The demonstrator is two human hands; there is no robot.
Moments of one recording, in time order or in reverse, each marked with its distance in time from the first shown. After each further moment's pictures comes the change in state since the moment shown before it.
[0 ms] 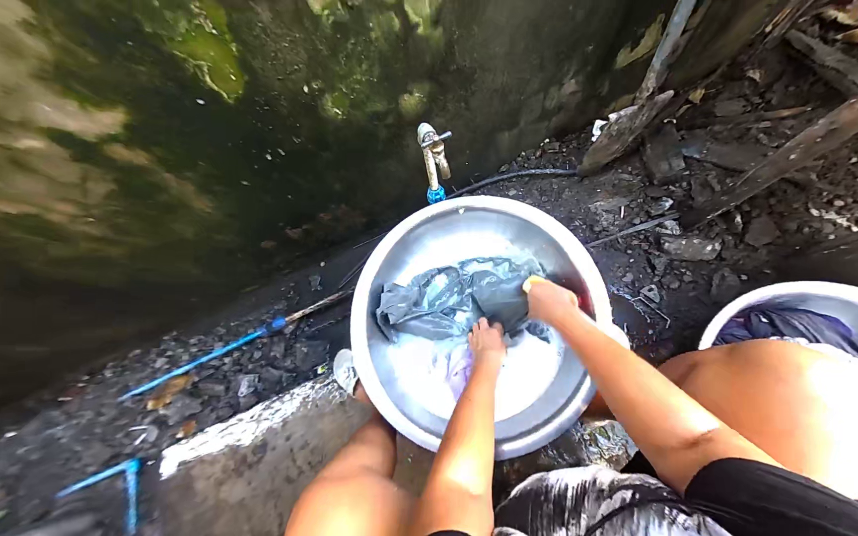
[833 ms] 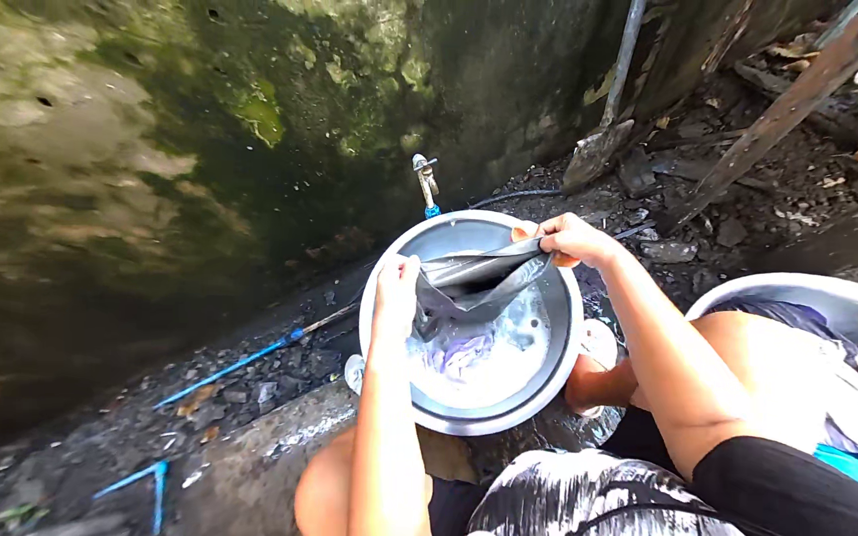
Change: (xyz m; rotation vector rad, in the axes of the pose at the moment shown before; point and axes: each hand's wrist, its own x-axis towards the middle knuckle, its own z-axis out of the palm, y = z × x) left_hand -0.184 0.006 -0.219 -0.833 0.689 0.298; right_hand -0.109 0.052 -0.135 0.759 0.321 -0.516
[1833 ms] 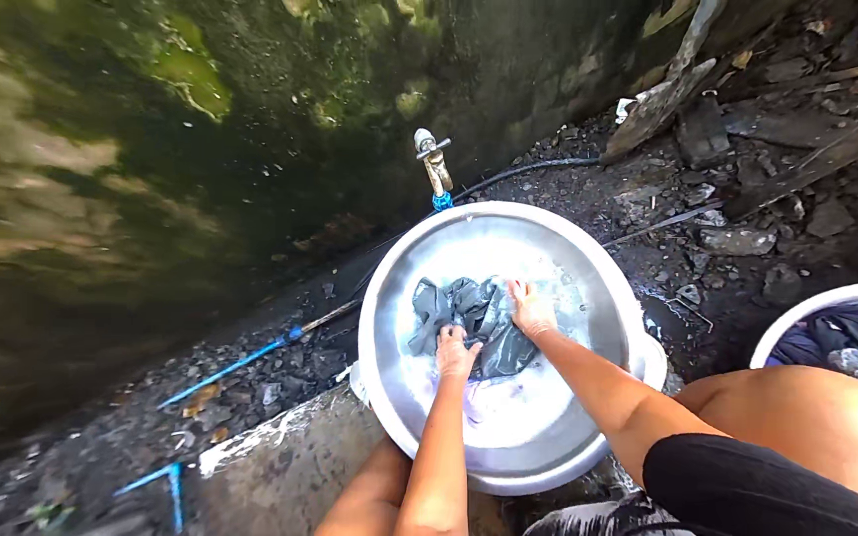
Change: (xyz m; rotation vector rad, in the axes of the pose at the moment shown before) left_hand 0.035 -0.257 0.102 0.864 -0.431 -0.450; right_hand 0.105 0.157 0.204 -0.635 -0.080 0.418
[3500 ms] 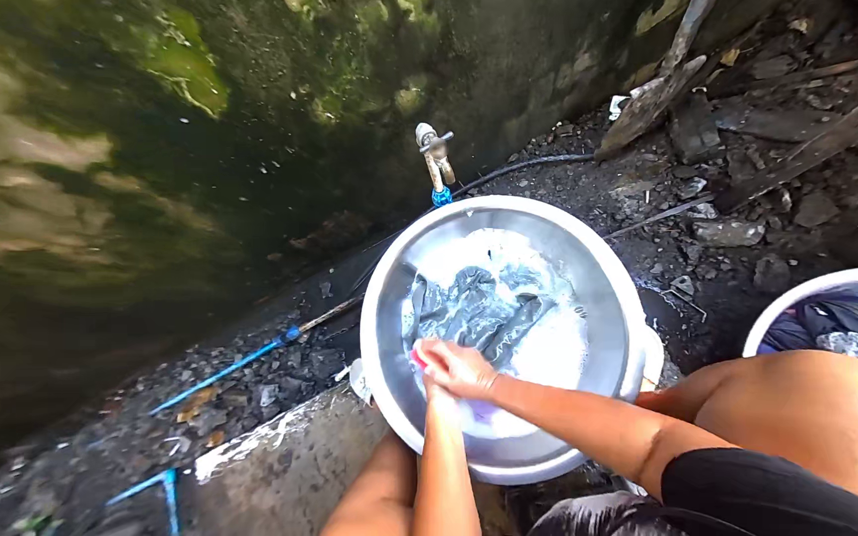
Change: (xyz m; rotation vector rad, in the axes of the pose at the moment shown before) left_hand -0.060 -0.047 0.018 -1.629 0.279 -0.315; right_hand -0.110 -0.106 0.043 0.458 -0.143 -0.476
